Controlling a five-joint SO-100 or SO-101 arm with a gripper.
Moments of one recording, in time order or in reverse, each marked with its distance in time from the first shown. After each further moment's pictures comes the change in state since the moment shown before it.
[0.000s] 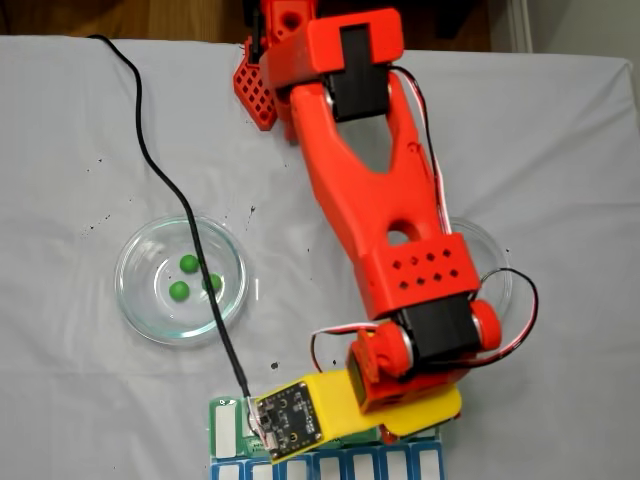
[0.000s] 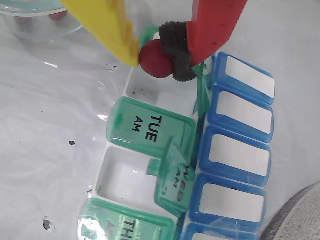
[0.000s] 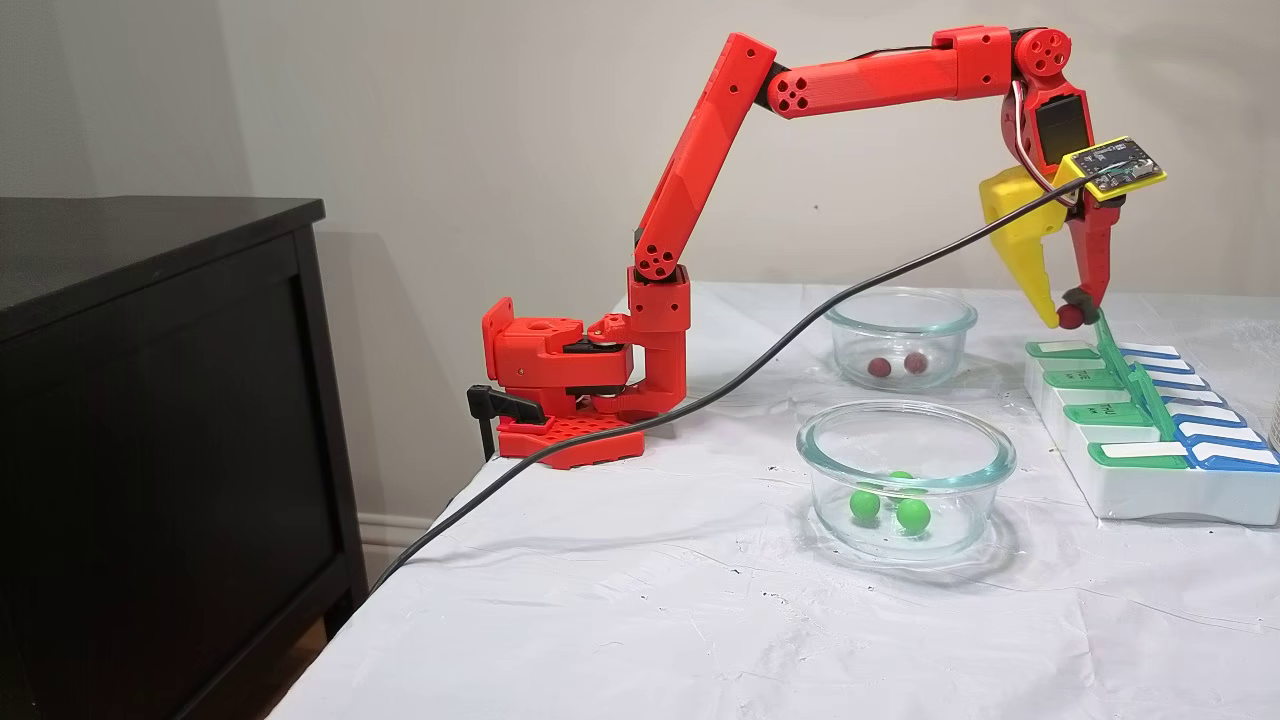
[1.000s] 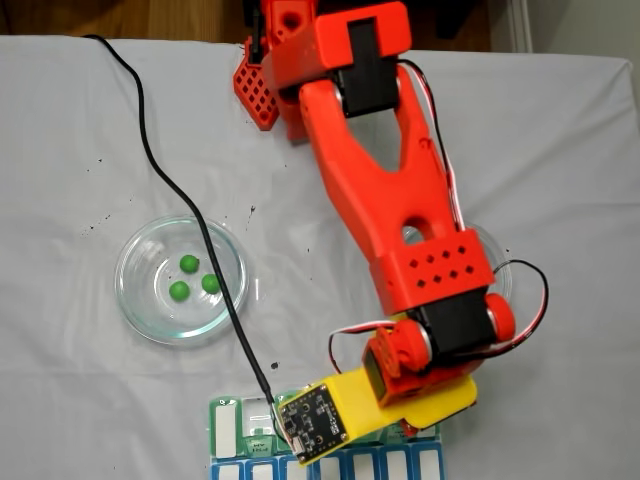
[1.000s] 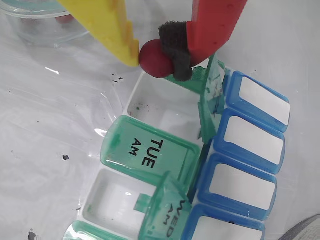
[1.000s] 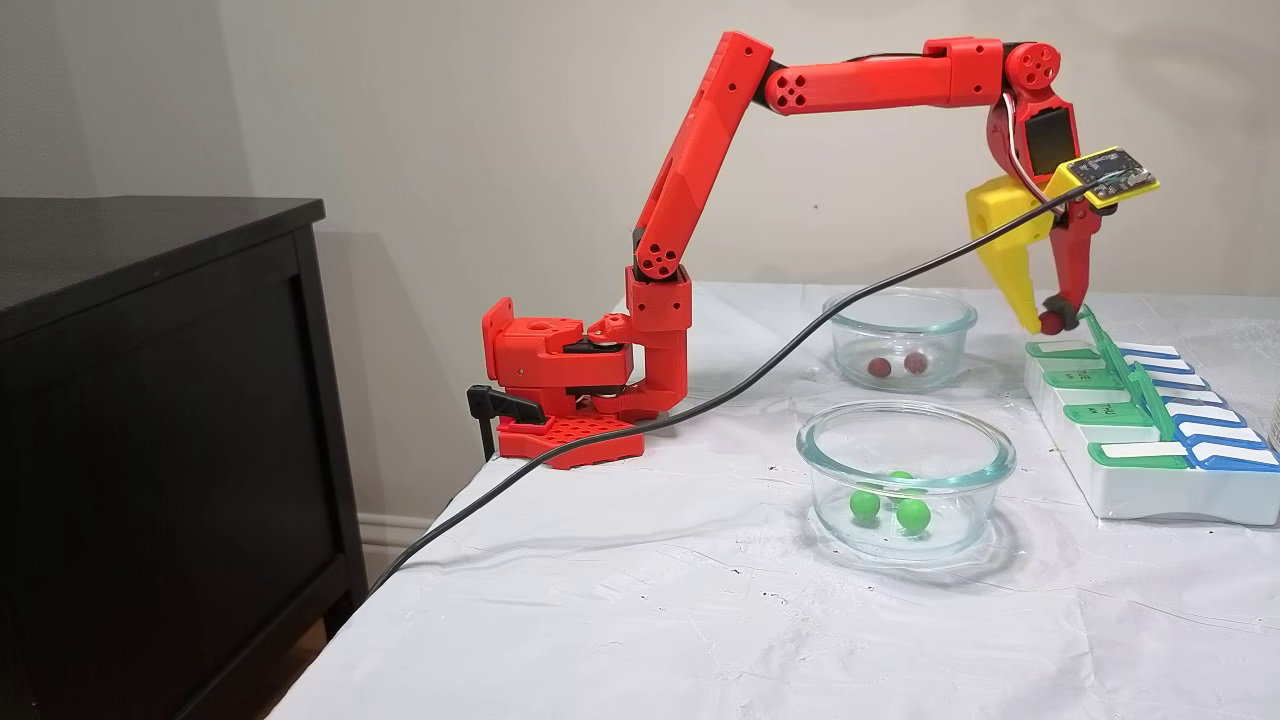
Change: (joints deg) arm -1.7 0.9 3.2 -4.6 -2.1
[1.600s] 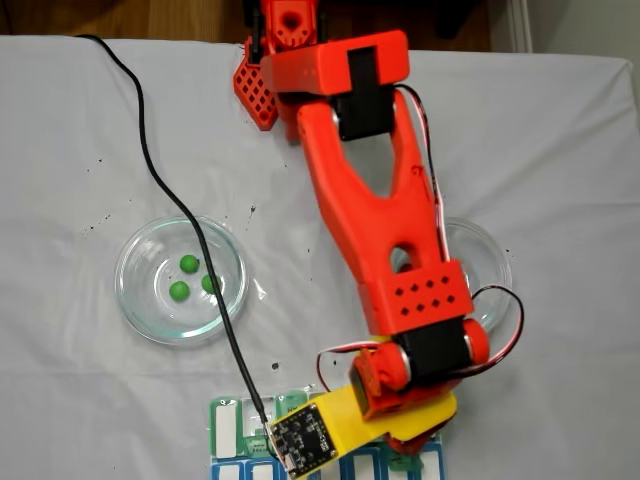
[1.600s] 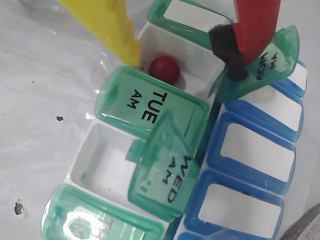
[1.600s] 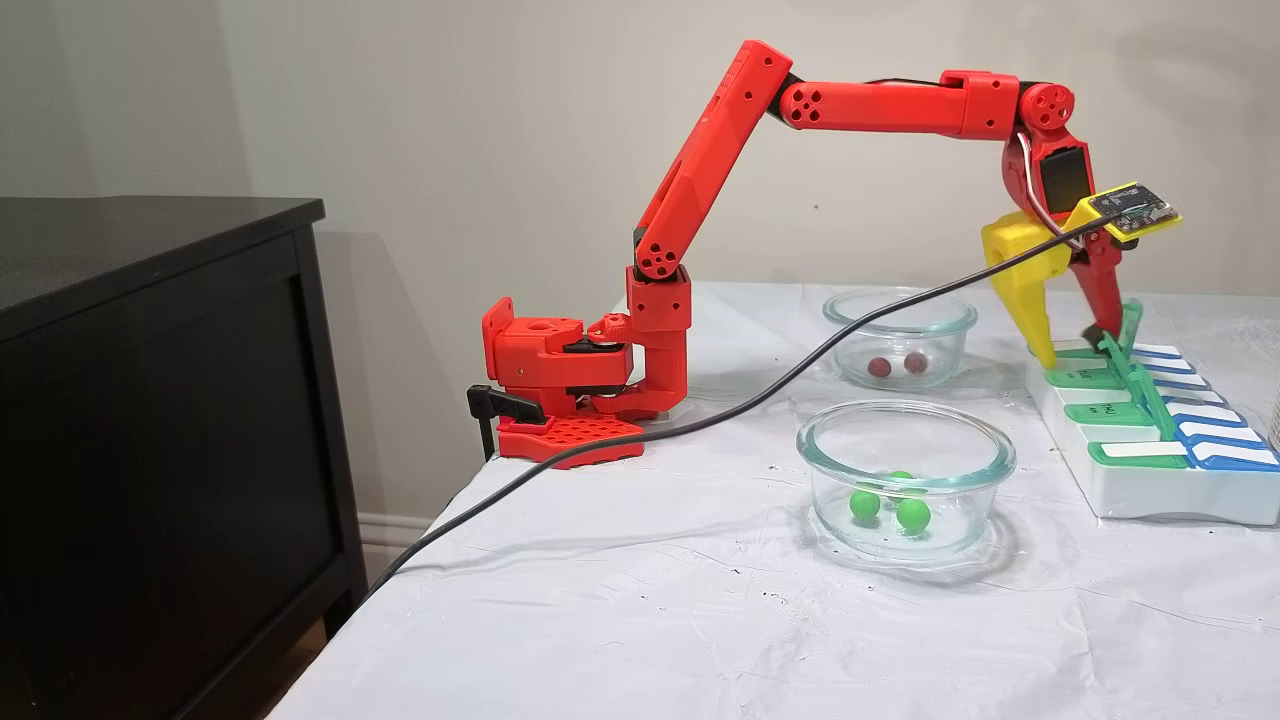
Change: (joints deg) arm 1.4 -5.4 0.0 -3.3 -3.3
